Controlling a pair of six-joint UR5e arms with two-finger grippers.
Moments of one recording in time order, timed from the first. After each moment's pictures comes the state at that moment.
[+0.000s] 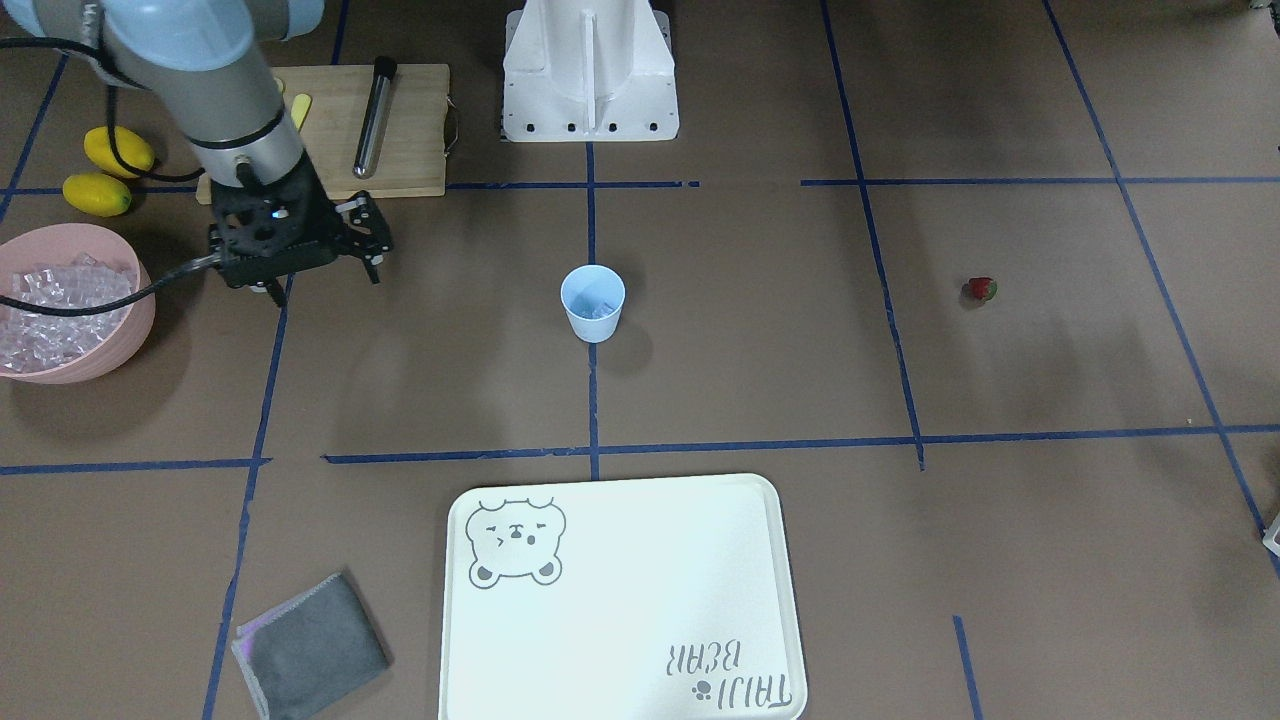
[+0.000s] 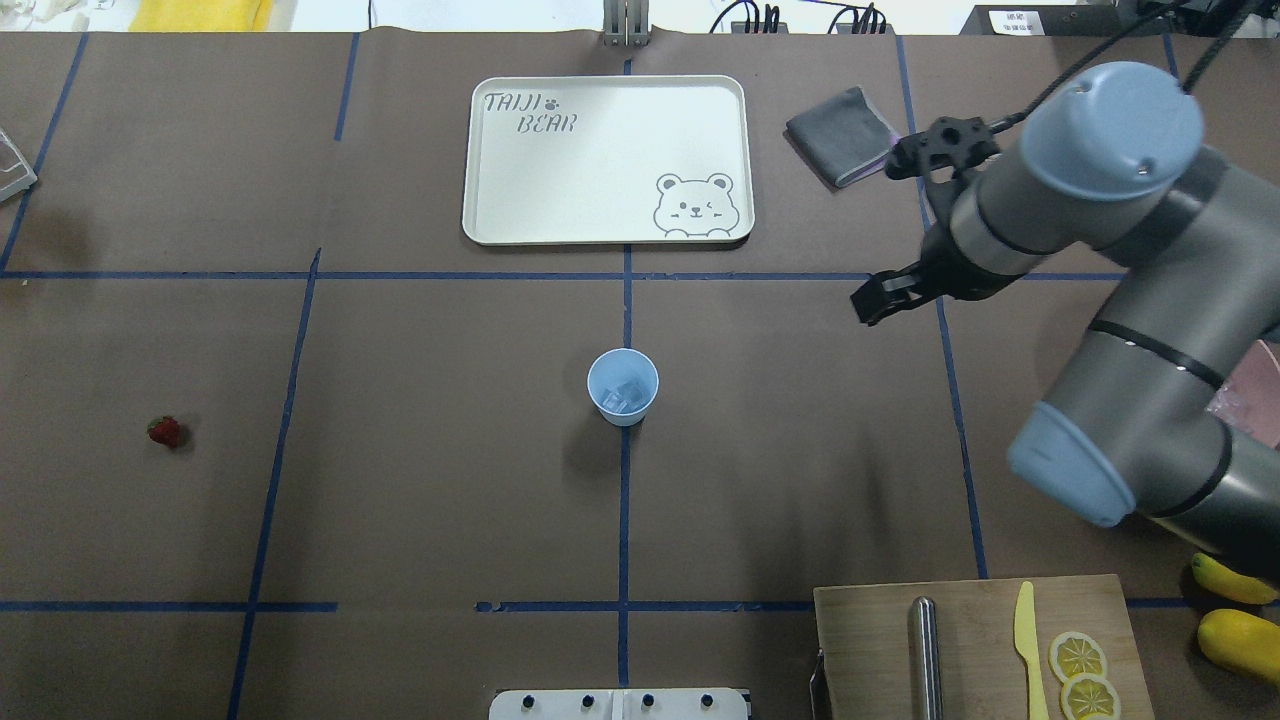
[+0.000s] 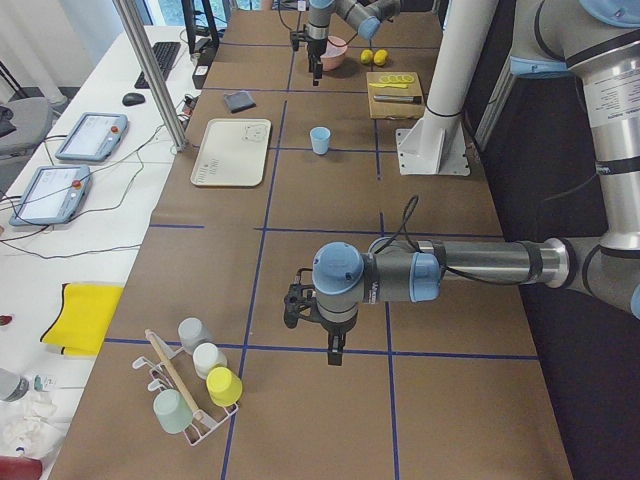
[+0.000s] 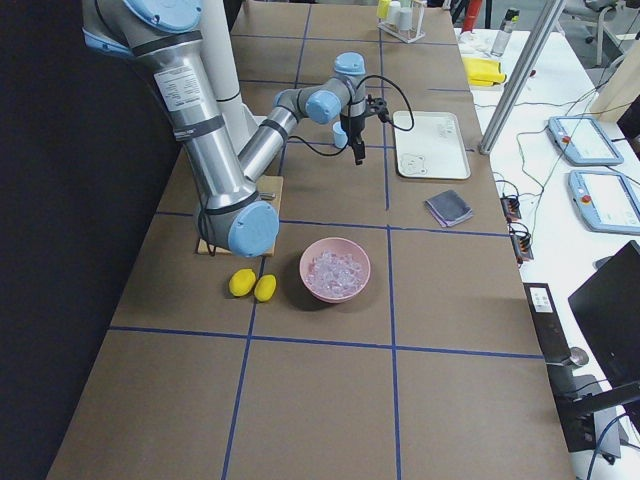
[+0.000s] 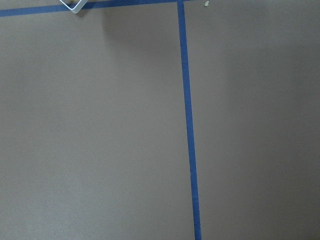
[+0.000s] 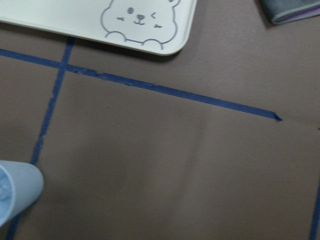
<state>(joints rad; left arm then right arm) -1.59 -1.27 -1.87 -1.53 -2.37 0.13 0.80 -1.25 2.00 -1.63 2.00 0.66</state>
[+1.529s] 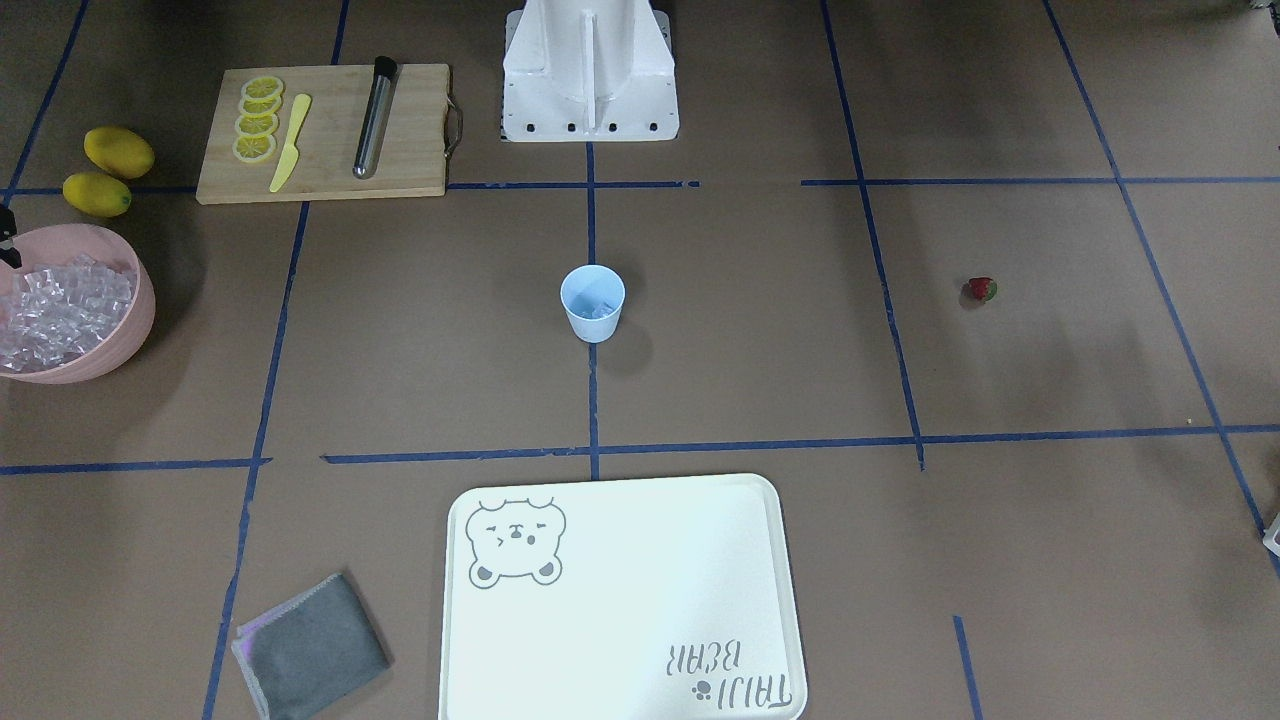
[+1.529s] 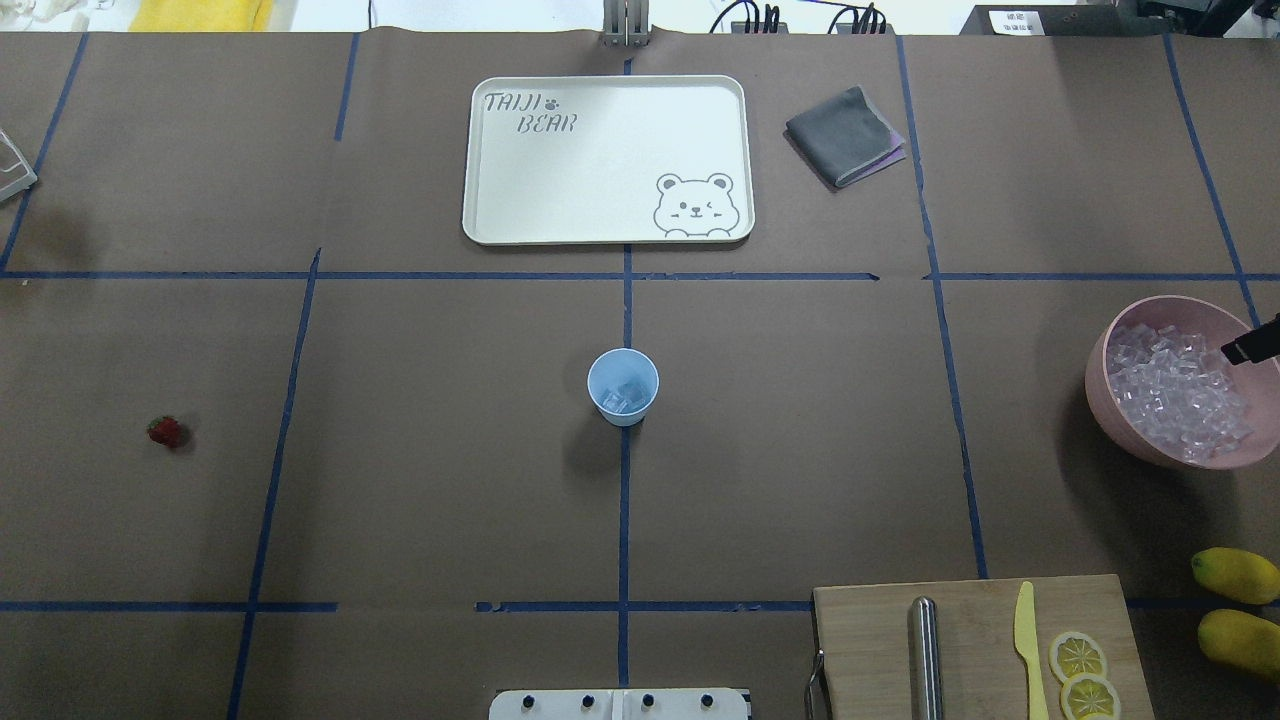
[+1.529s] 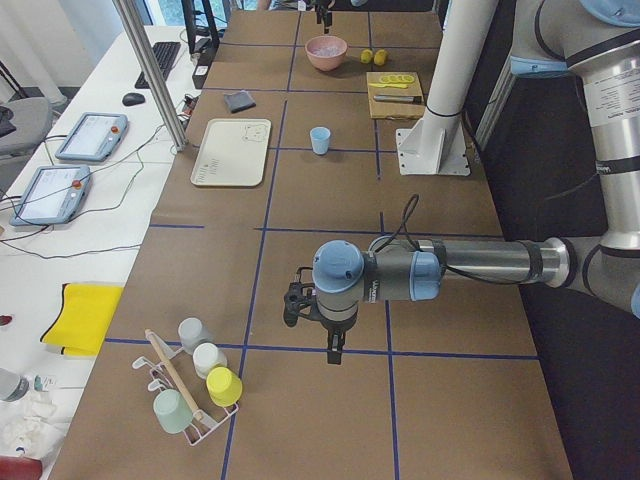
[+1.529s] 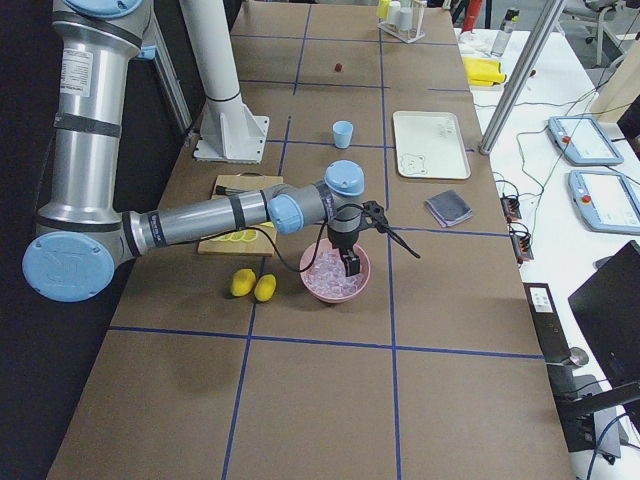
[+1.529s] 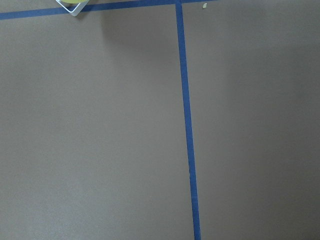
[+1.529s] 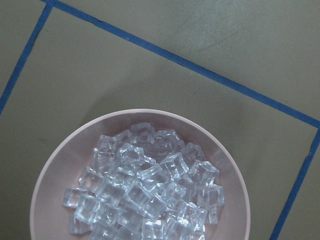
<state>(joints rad) -1.59 -1.27 -1.87 -1.53 -2.37 0.13 1.20 -1.72 1.93 -1.41 2.24 0.11</state>
